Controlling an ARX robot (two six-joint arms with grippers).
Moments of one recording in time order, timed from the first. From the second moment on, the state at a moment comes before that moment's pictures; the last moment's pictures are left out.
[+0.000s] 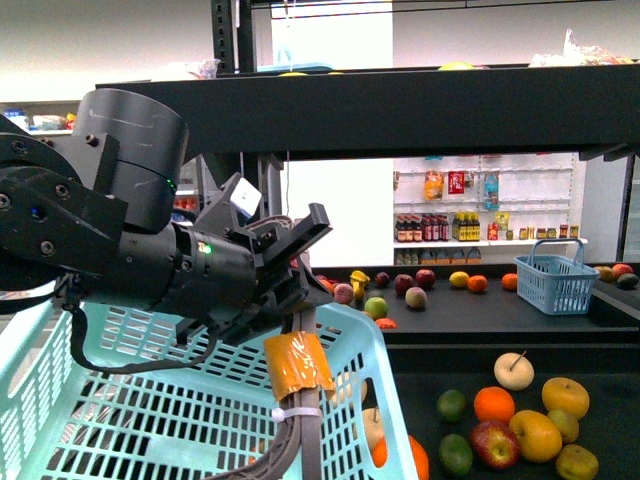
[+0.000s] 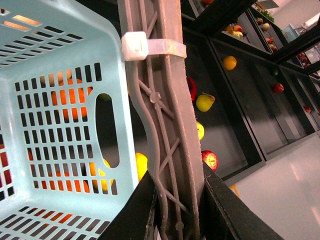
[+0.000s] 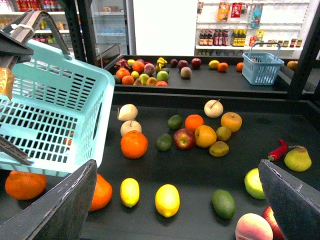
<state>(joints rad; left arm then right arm) -0.35 1.91 1.34 0.19 0.48 -0.48 0.00 0.00 0.01 0.00 0.00 0.00</state>
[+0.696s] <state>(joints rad) -0.37 1.95 1.39 0.20 0.45 -0.48 -0.19 1.63 0.76 0.30 -0.10 0.03</state>
